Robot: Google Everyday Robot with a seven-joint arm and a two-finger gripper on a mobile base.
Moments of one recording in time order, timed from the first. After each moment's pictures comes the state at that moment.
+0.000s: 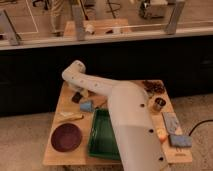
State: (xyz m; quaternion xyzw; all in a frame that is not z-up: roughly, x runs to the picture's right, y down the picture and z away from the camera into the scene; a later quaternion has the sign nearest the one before) arm -0.175 0.022 0.963 -0.16 -0.15 -0.50 0.84
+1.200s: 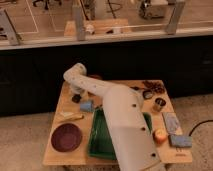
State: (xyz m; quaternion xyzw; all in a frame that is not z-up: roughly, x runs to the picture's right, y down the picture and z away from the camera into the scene) arm -0.179 0.048 0.988 -0.19 -0.18 -0.51 0.82
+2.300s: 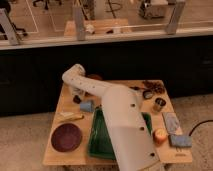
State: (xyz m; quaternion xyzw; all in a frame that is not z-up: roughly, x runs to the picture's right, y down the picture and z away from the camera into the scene) arm -0.180 0.053 0.986 -0.20 -0.18 -0.51 0.81
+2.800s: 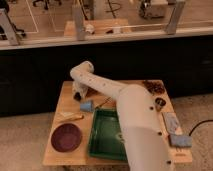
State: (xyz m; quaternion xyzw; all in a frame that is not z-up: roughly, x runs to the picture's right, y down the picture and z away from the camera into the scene) arm -0.170 0.025 0.946 -0.14 -0.26 -0.47 0.83
